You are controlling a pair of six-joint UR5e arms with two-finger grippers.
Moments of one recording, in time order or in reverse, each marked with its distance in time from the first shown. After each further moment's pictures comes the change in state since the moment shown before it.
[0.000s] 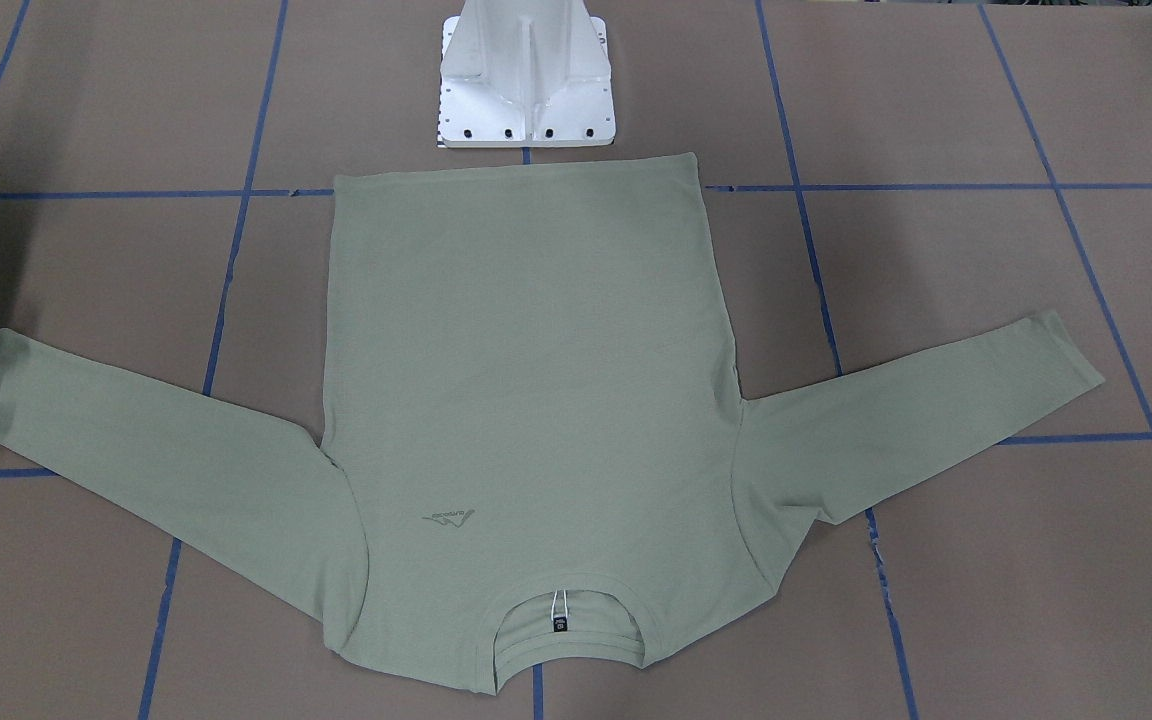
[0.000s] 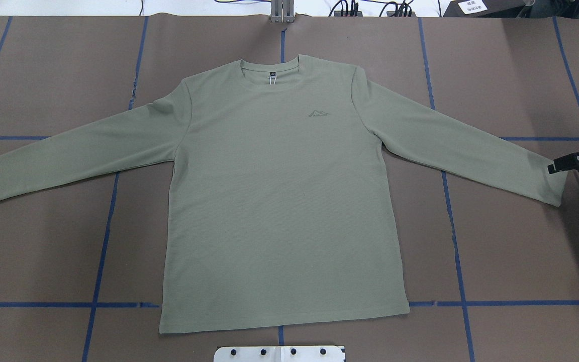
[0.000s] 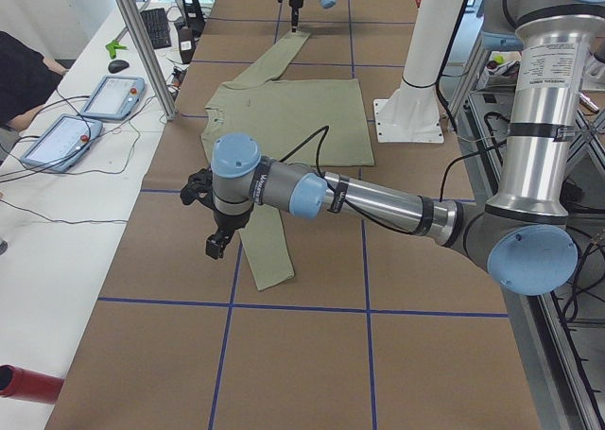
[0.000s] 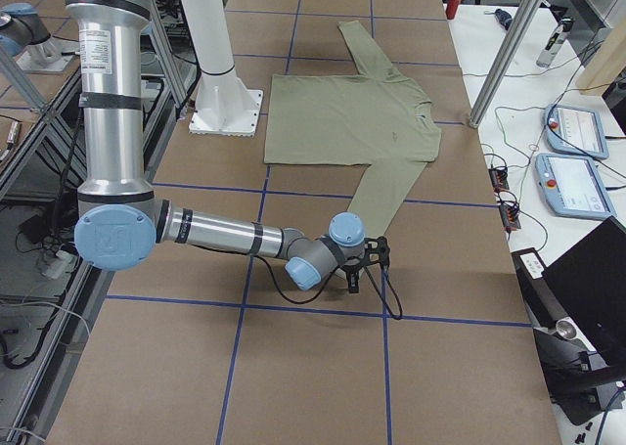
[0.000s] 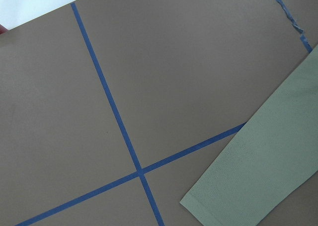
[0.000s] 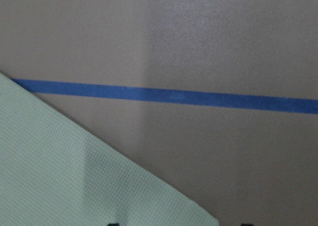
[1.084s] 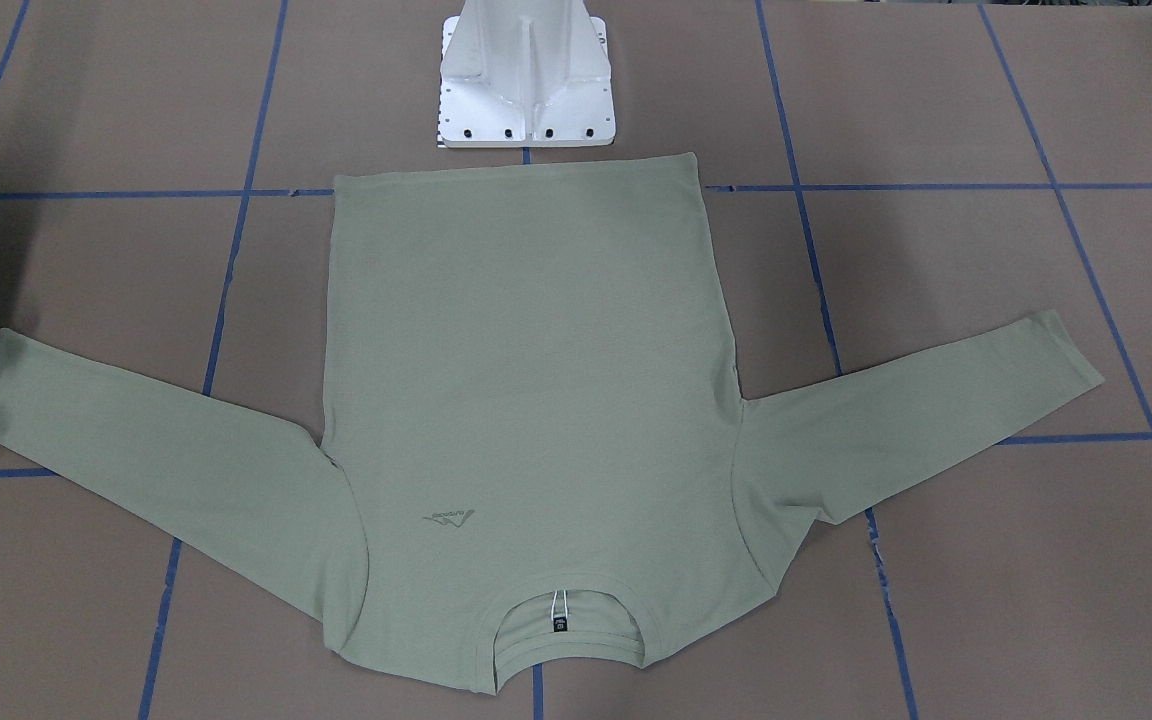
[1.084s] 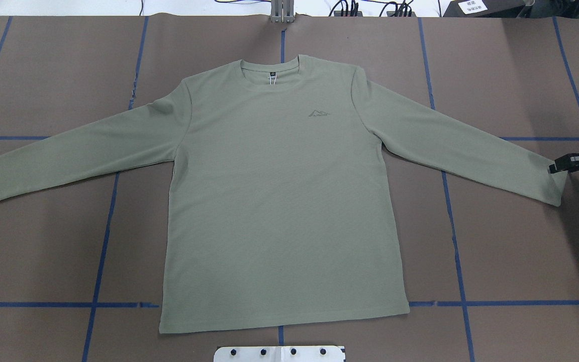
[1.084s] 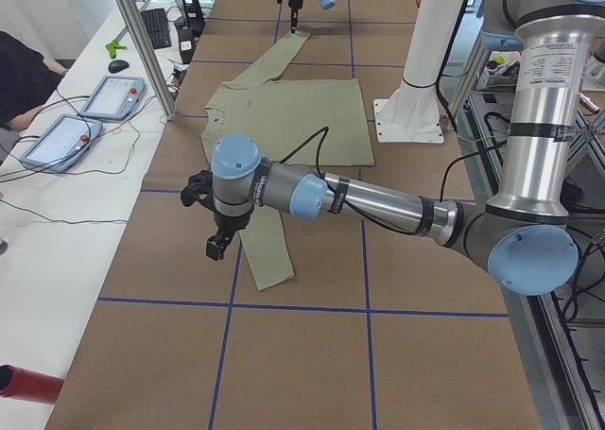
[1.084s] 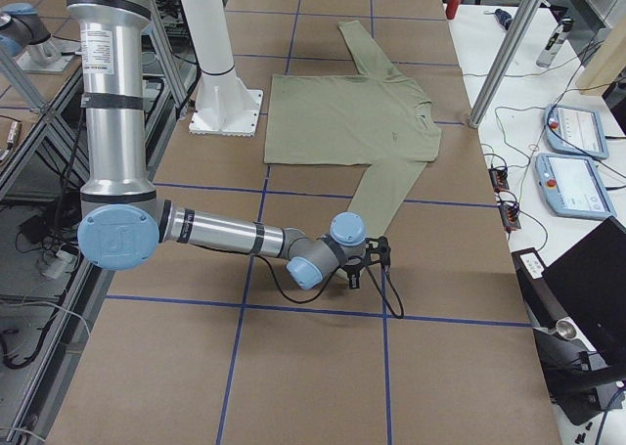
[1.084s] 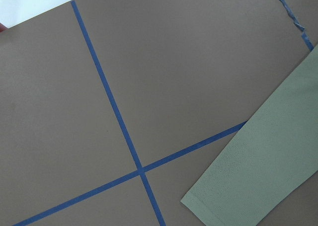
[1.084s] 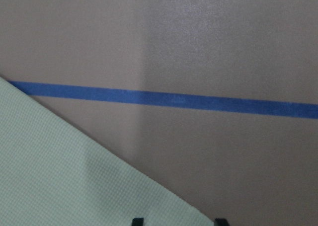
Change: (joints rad) left arm 0.000 0.001 0.002 0.000 0.000 0.003; right arm -0.003 0.008 -0.009 -0.001 -0.010 -0.003
